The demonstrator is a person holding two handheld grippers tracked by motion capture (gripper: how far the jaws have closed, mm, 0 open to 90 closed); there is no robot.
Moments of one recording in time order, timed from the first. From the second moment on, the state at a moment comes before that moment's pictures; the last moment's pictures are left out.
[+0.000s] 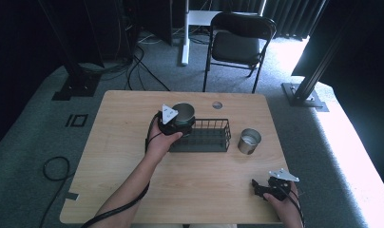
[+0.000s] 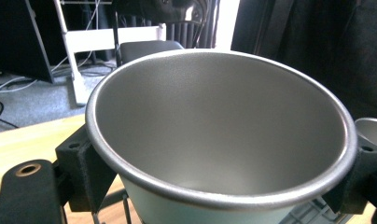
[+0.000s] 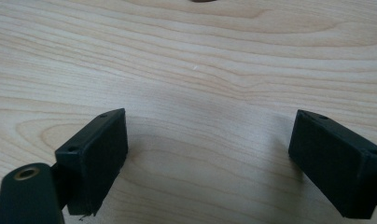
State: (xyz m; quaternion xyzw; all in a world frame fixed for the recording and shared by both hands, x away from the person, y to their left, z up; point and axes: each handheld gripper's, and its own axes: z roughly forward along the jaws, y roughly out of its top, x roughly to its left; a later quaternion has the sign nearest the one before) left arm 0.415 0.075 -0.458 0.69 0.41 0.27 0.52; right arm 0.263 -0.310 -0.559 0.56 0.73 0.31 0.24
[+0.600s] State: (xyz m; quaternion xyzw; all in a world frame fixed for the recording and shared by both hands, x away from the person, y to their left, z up) left arm 0.413 0.073 -0.481 0.70 0.41 0.27 0.51; right arm 0.263 -0.310 -0.559 0.56 0.73 0.31 0.24
